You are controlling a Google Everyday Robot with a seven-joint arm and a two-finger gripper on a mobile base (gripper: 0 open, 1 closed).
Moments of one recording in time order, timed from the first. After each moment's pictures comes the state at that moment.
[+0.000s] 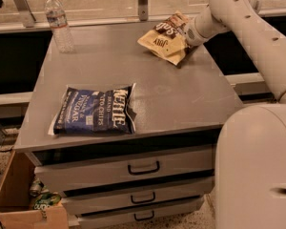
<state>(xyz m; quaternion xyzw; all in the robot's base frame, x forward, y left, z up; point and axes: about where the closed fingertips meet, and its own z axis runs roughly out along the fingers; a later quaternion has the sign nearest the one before) 0.825 -0.149 0.846 -0.31 0.88 0.09 0.36</state>
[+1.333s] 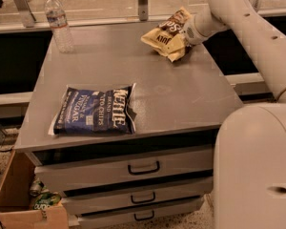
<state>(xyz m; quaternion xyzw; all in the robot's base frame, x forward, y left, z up) 0.825 -0.149 0.851 -0.31 0.88 0.09 0.36</state>
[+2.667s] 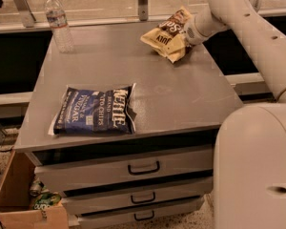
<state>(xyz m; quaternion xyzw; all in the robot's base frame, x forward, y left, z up) 0.825 -0.149 0.852 -0.31 0.88 0.09 0.36</state>
